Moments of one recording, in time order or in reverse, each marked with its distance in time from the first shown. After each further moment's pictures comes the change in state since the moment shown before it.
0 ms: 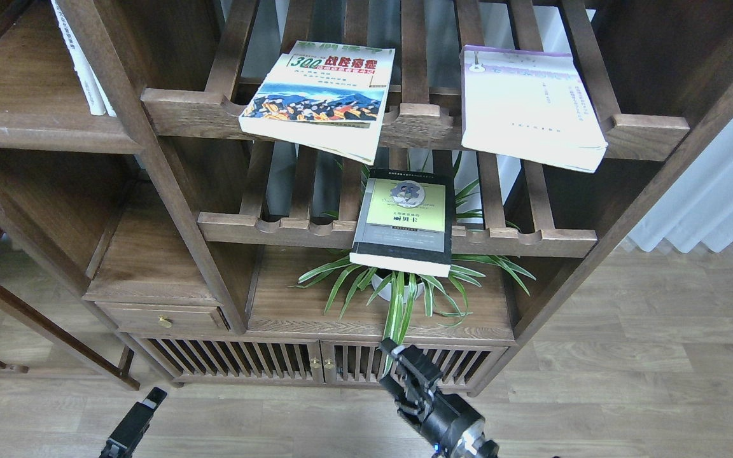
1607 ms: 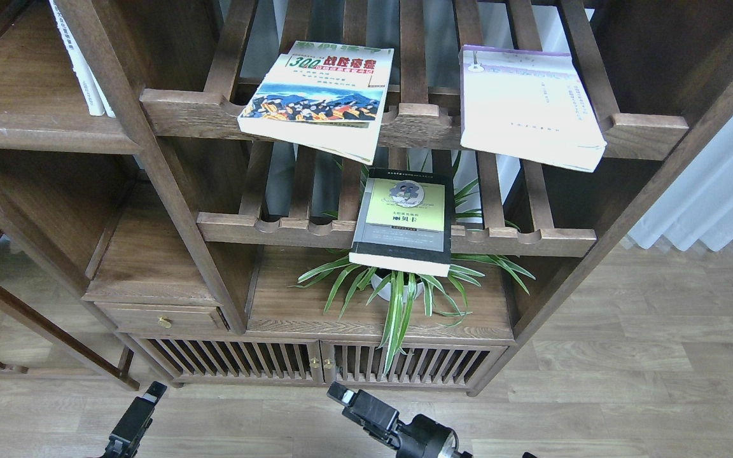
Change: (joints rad) left arm -0.009 -0.105 -0.079 0.126 0.009 0.000 0.012; right arm 0.134 0.000 -0.187 -0.231 -0.209 0.140 0.006
